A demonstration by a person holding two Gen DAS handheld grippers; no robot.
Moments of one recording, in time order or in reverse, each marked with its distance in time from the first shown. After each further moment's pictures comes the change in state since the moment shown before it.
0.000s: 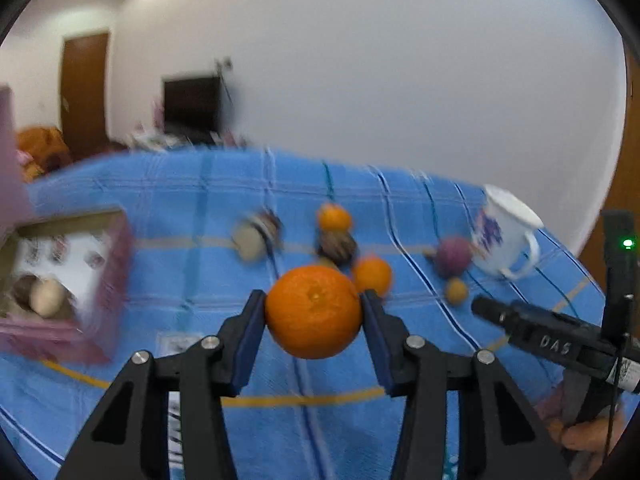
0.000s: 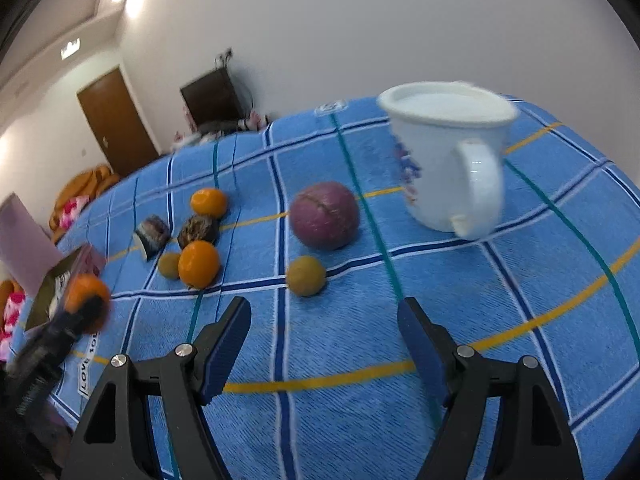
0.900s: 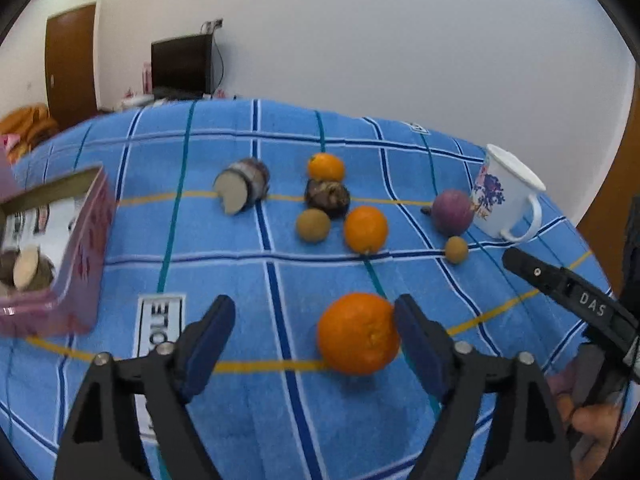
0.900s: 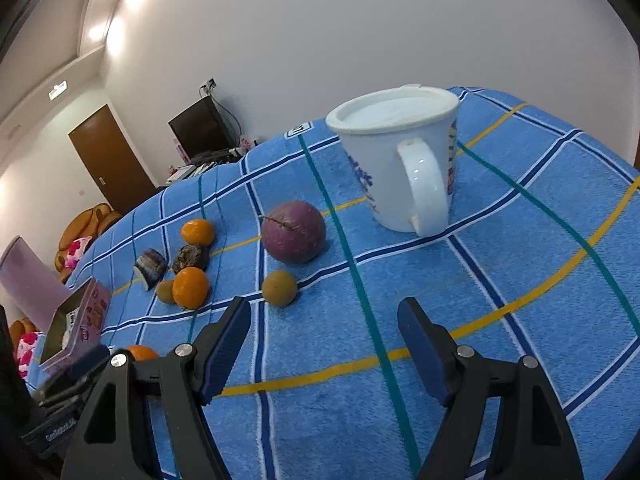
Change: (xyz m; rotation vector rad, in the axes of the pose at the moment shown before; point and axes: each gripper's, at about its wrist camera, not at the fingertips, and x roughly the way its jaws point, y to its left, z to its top) left arm 0.028 -0.009 -0.014 -0.008 0.213 -0.054; right arm -0.023 -0.033 -0.009 0.133 -0.086 0.030
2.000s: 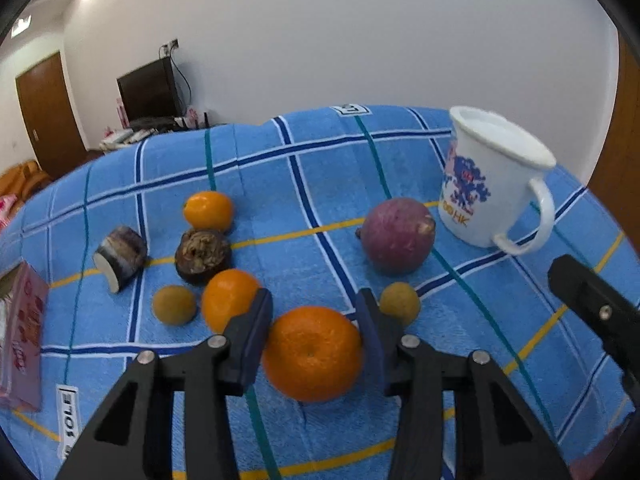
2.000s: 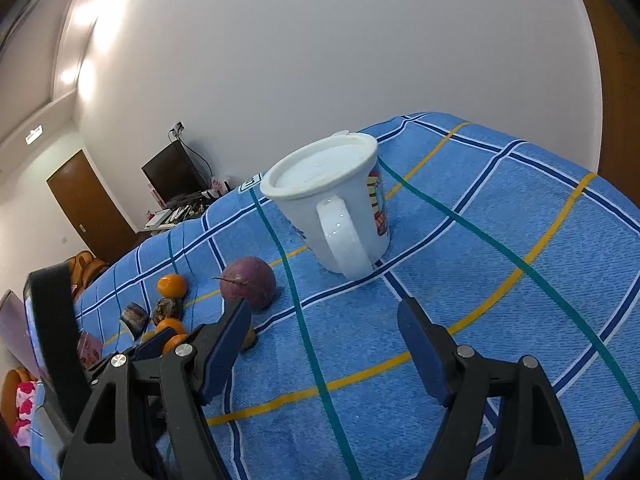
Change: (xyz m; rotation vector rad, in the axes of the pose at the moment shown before) left arm 0.072 -0.105 0.036 0.173 0.014 0.065; right arm -0.026 -0.033 0.014 0.116 -0.120 -0.087
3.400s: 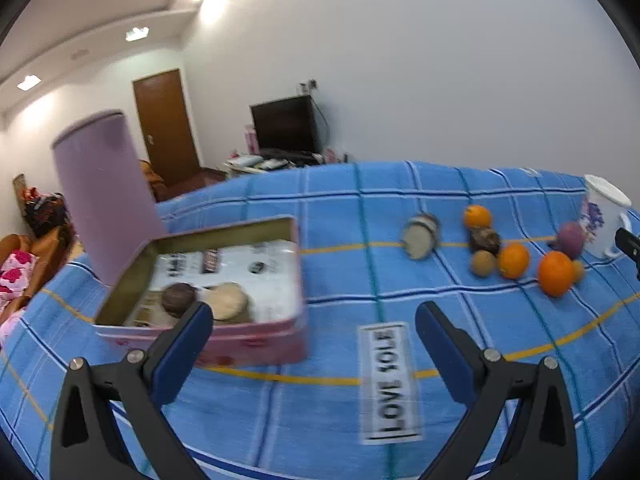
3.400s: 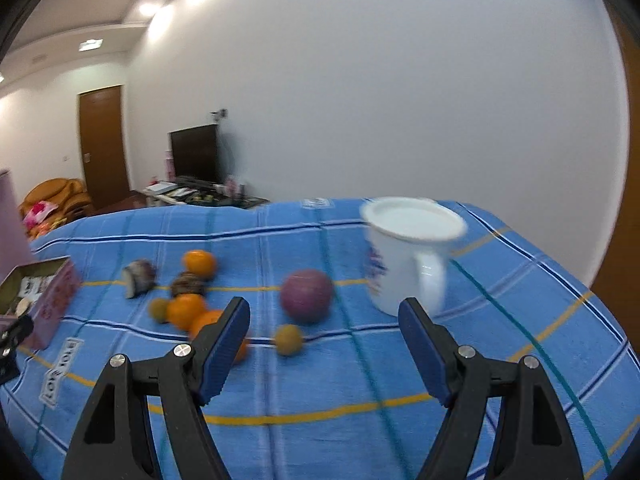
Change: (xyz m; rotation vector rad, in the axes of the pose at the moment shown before) left arm -0.118 0.166 -0.080 -0.138 -0.206 0.385; right arm -0.010 0.079 -0.029 -0.381 -0.176 -0.099
